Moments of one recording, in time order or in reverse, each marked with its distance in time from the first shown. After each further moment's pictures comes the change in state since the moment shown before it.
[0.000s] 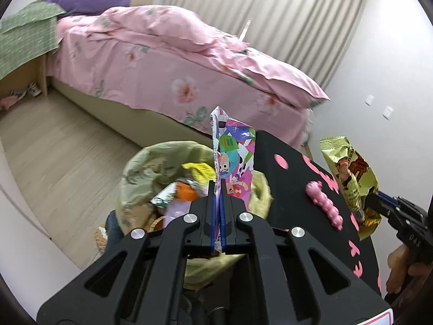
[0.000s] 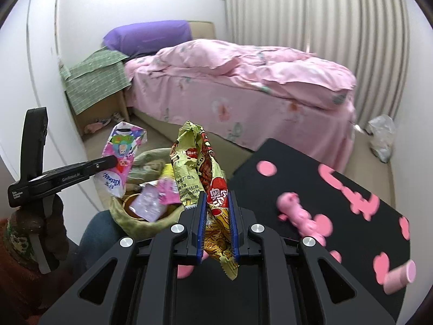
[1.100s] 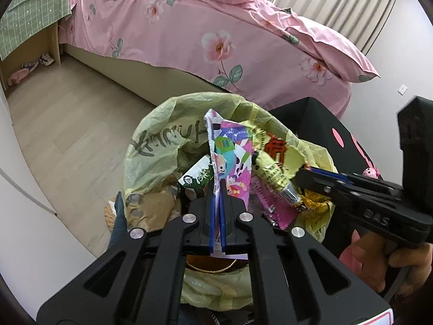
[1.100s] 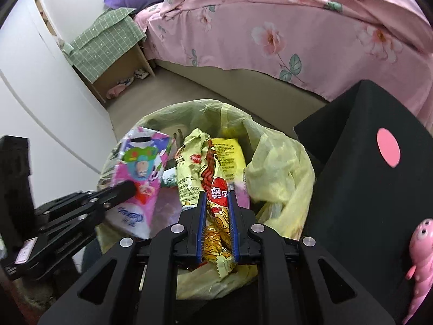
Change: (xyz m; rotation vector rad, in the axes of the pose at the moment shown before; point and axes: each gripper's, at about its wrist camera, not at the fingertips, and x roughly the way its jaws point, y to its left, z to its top) left arm 0.093 0.044 -0.021 -0.056 0.192 0.106; right arm 0.204 0.032 0.015 0.097 0.331 0.240
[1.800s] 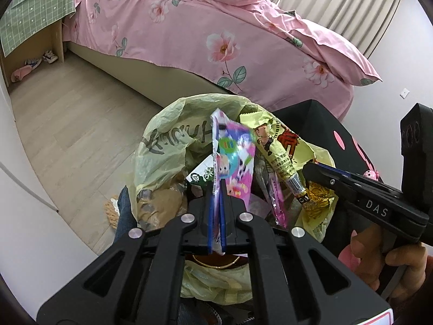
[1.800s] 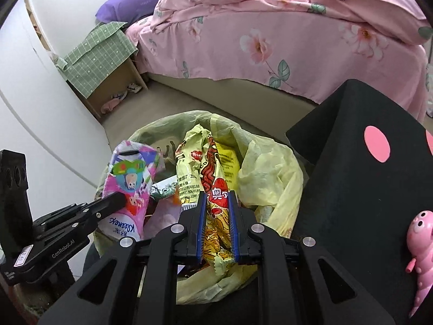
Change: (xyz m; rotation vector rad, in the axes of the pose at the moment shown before) left arm -0.011 0.004 0.001 -0.012 -0.004 0.009; right arm -0.005 -0.010 -0.001 0.047 -0.064 -0.018
